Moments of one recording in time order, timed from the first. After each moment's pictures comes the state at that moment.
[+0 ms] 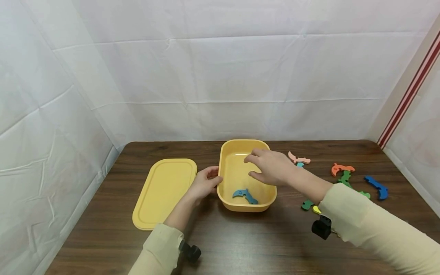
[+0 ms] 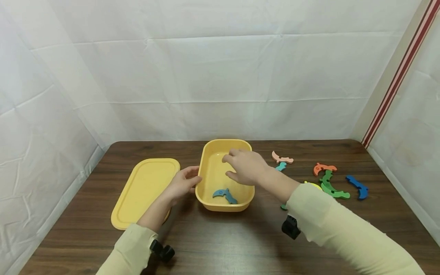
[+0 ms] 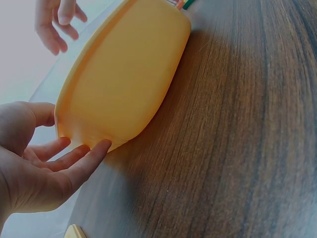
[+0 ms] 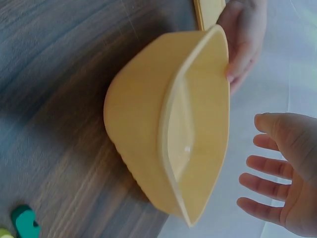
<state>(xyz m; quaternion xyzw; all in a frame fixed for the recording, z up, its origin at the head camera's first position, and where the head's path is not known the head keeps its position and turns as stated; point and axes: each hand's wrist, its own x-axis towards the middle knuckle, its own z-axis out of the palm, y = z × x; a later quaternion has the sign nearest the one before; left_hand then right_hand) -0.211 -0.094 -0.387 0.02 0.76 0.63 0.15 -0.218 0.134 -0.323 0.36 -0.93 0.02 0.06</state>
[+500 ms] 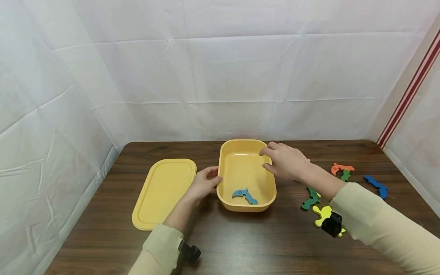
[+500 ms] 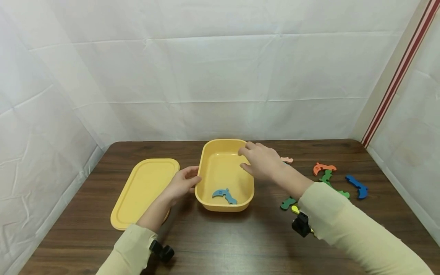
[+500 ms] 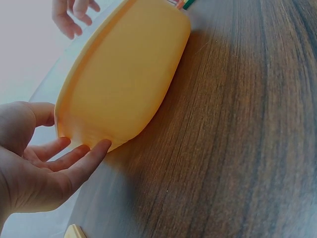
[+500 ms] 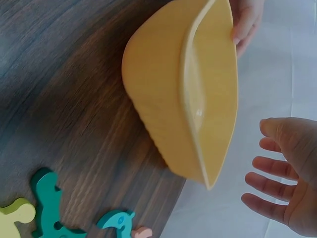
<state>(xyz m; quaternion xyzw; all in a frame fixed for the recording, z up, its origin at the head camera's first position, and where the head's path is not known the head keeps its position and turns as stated) -0.227 -0.095 -0.416 0.01 0.76 0.63 0.14 -0.229 0.166 -0.327 0.29 -0.95 0.04 0.08</state>
